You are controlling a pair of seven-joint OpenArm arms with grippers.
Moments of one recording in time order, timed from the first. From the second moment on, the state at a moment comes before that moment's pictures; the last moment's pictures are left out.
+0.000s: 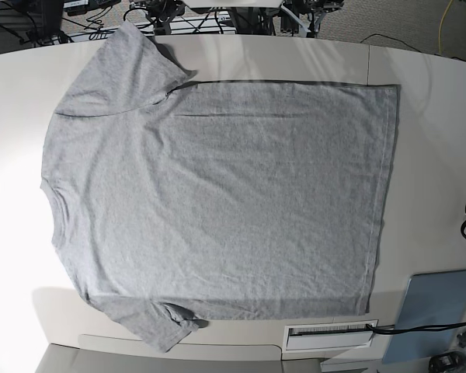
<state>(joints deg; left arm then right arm) 5.0 1.8 -35.5 9.5 27.3 -19.5 -0.4 -8.3 4.1 7.3 11.0 -8.9 12.8 6.8</state>
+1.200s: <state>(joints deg) 5.0 1.8 -35.5 9.5 27.3 -19.5 -1.1 -8.3 4.1 7.3 11.0 -8.9 12.8 6.8</state>
